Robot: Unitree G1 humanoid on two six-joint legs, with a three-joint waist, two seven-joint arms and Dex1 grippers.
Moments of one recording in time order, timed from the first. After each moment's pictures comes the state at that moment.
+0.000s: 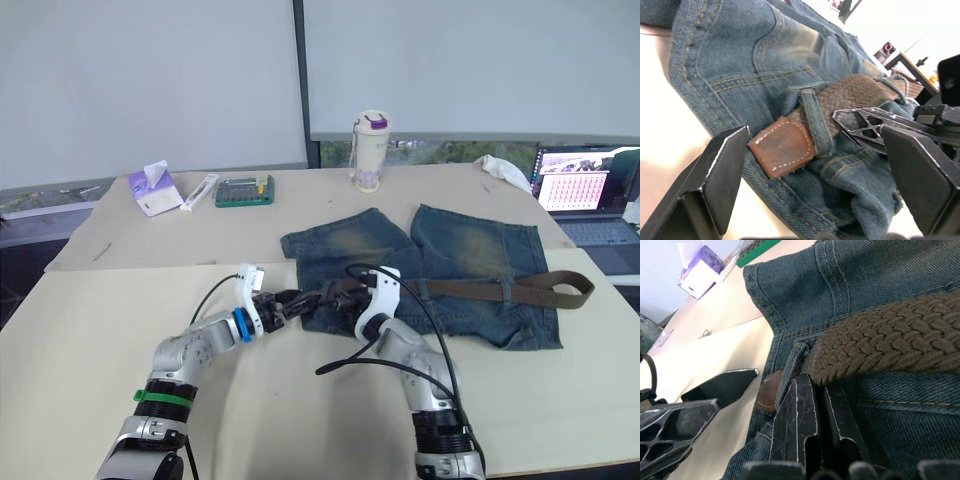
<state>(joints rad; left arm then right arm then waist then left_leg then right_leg) -0.48 0.17 0.06 0.30 -0.49 0.61 -0.69 -0.34 -0.07 -0.03 -0.04 0.55 0.72 0.16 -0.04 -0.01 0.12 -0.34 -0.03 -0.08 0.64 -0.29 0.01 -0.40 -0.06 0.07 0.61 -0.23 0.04</state>
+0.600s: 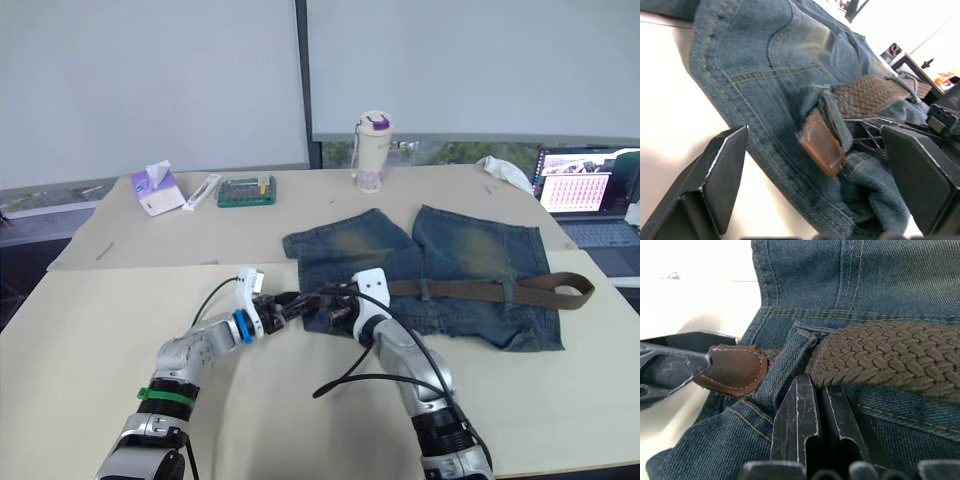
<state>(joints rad) -0.49 0.17 0.06 0.35 -0.49 0.58 -0.73 -0.35 -0.14 0.13 -0.04 0.29 0.65 0.19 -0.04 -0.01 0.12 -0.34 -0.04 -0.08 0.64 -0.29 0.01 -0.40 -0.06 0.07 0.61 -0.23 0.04</state>
